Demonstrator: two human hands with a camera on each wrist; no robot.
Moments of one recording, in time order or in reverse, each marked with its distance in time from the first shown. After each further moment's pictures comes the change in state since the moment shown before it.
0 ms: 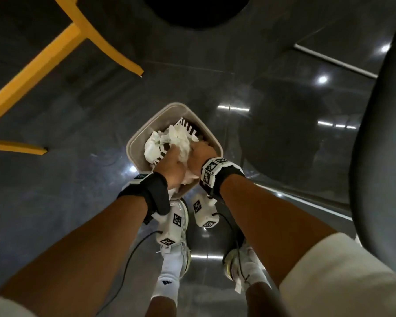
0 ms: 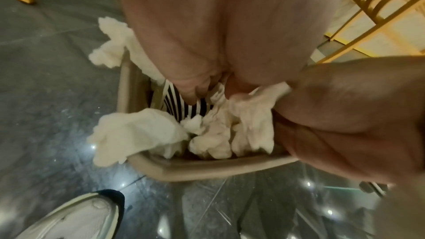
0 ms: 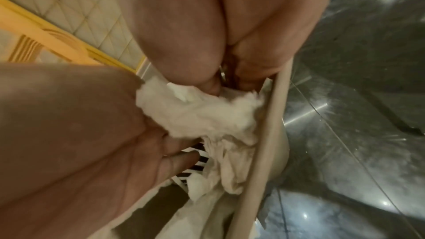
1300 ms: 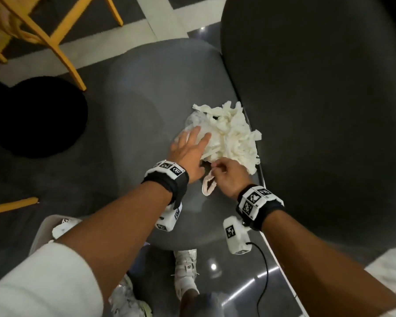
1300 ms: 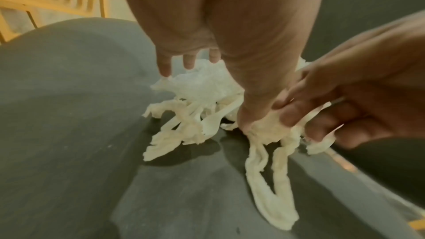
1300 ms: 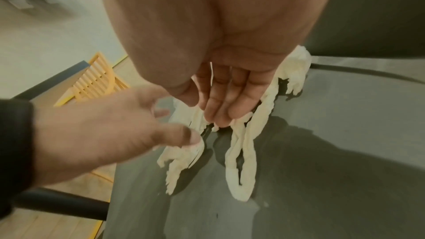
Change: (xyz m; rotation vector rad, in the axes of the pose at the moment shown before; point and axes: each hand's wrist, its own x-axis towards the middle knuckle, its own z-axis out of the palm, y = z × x) left_hand -0.209 0.424 0.276 1.071 -0.082 0.974; right_hand -0.399 0.351 -0.227 0.706 0.723 0.325
